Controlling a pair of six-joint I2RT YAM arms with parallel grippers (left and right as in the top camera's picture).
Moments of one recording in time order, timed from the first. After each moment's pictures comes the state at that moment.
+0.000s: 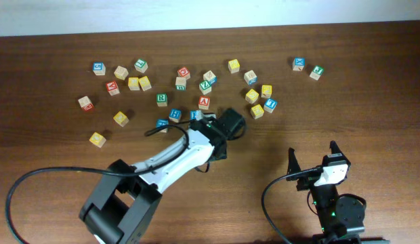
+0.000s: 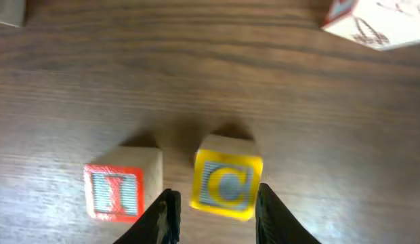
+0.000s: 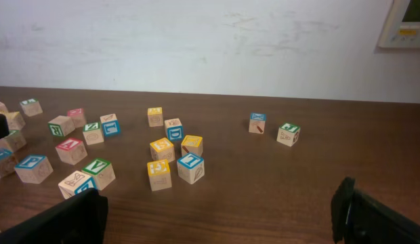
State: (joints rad) left arm -0.74 1.86 1.24 -0.80 -0.27 -0.78; right arm 0.06 0.02 0.01 -0.07 -0.04 0.01
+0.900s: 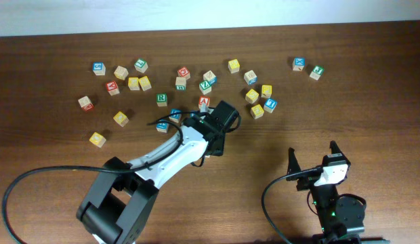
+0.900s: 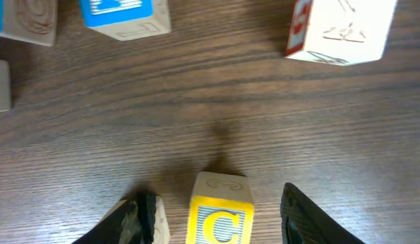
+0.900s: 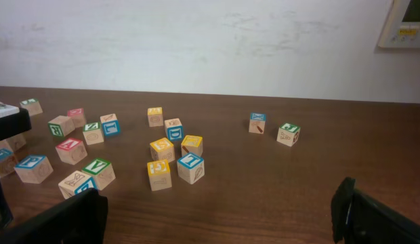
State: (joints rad) left arm -0.69 1.86 1.23 -0.70 -0.22 -0.51; right arm 0.06 0.02 0.01 -0.07 -0.04 0.01
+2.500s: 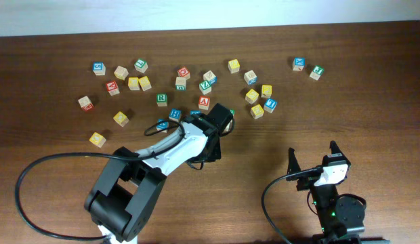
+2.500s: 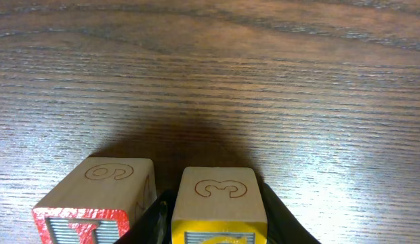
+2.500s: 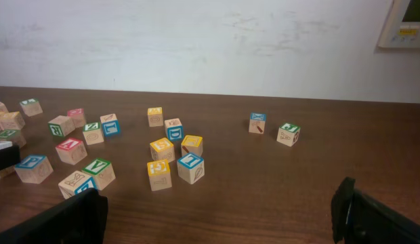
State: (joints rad) left arm -0.66 1.94 1.23 -0.79 -0.09 -0.69; right arm 0.06 0.02 0.01 -0.07 -0.04 0.01
